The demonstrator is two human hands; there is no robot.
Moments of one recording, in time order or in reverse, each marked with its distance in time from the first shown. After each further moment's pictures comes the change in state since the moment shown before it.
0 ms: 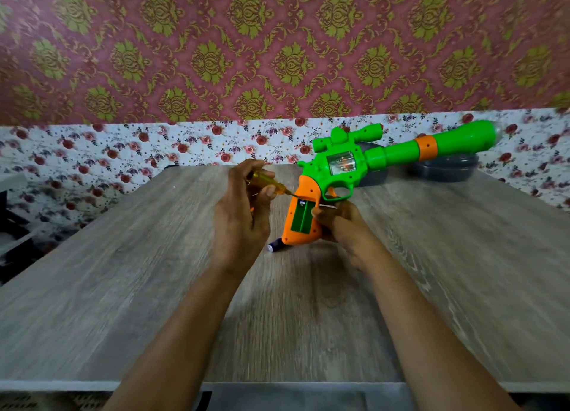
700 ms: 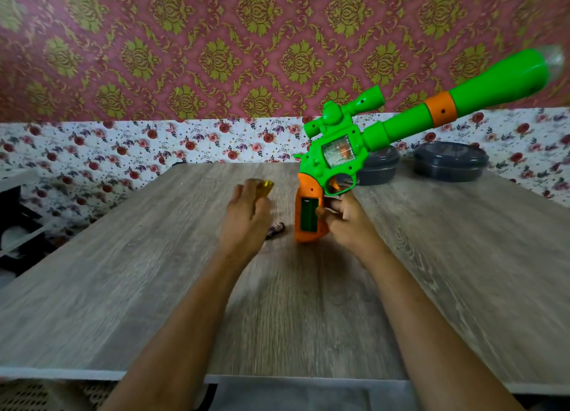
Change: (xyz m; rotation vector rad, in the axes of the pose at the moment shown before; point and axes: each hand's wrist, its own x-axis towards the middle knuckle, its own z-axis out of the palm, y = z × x) left_hand -0.001 -0.020 0.002 0.132 -0.275 -0.438; right_hand -0.006 -0.009 0.010 -0.302 0.026 -0.121
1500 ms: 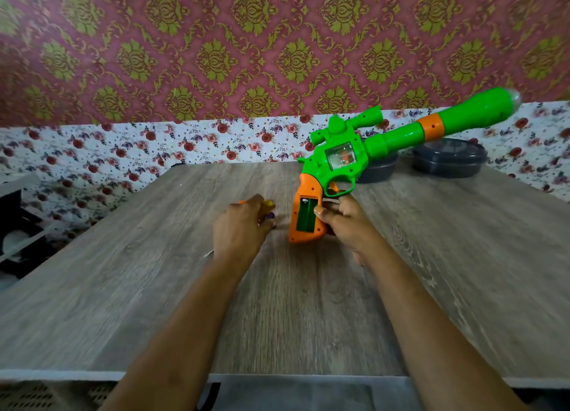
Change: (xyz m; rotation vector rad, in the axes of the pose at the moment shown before) left_hand 0.001 -0.009 0.001 0.524 -0.080 -0.027; right_hand 0.000 0.005 -0.001 0.184 -0.009 0.124
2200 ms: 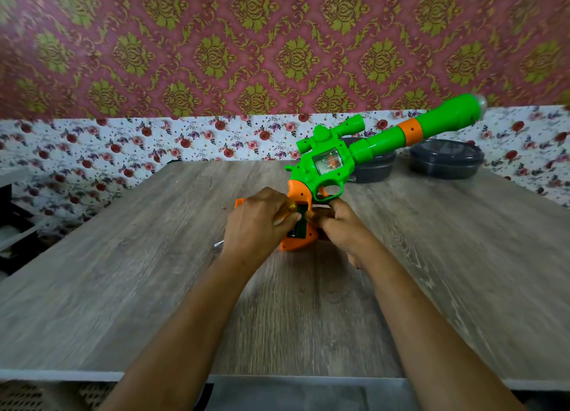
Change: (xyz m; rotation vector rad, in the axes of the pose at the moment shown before) left_hand -0.003 0.014 0.000 -0.163 0.089 0.307; right_hand -0.001 0.001 0.006 -0.062 -0.067 0.016
